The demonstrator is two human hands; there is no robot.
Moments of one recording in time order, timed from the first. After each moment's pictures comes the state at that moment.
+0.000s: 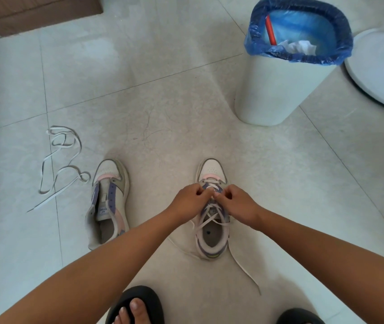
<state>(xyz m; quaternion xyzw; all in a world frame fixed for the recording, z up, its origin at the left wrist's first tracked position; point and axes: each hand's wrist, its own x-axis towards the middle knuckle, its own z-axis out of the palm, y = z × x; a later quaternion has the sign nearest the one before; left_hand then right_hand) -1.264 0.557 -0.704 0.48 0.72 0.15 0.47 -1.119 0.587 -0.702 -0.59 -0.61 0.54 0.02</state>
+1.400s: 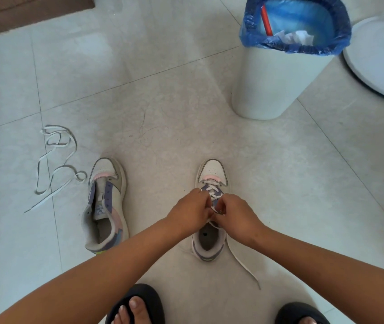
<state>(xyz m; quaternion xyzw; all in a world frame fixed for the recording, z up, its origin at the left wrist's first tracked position) -1.256 0.539 -0.680 0.66 0.65 0.02 0.37 -1.121 0.553 -0.675 -0.58 -0.68 0.44 -0.02</state>
